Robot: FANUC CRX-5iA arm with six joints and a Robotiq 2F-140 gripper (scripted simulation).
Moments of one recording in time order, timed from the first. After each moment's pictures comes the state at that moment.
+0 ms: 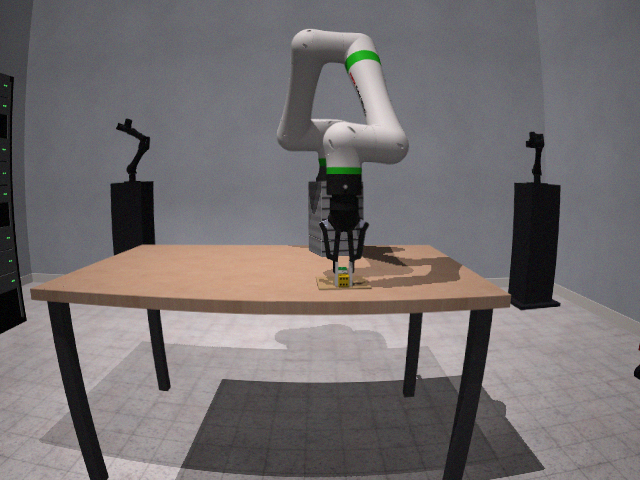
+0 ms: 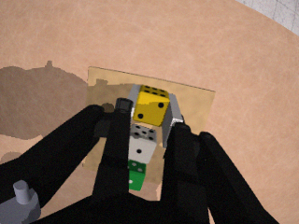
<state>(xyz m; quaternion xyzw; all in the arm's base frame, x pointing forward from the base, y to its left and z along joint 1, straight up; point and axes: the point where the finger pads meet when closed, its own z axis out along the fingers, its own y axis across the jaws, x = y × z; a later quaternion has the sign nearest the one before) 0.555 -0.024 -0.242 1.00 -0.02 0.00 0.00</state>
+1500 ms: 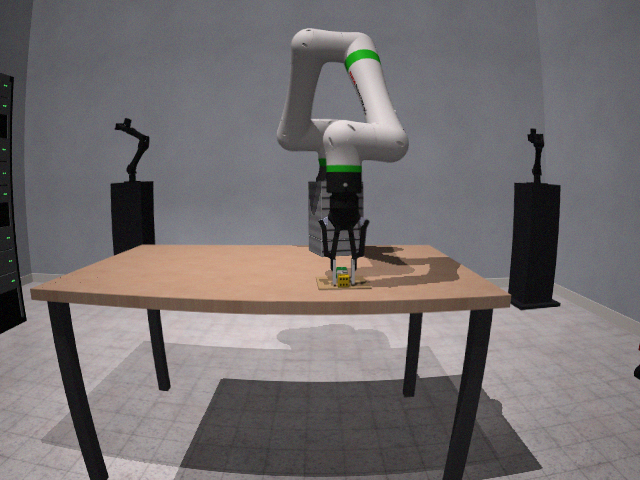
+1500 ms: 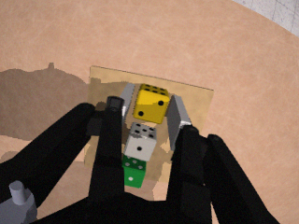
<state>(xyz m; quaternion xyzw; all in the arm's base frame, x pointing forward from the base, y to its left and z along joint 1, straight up) 0.555 -0.024 -0.237 1.00 -0.02 0.00 0.00</state>
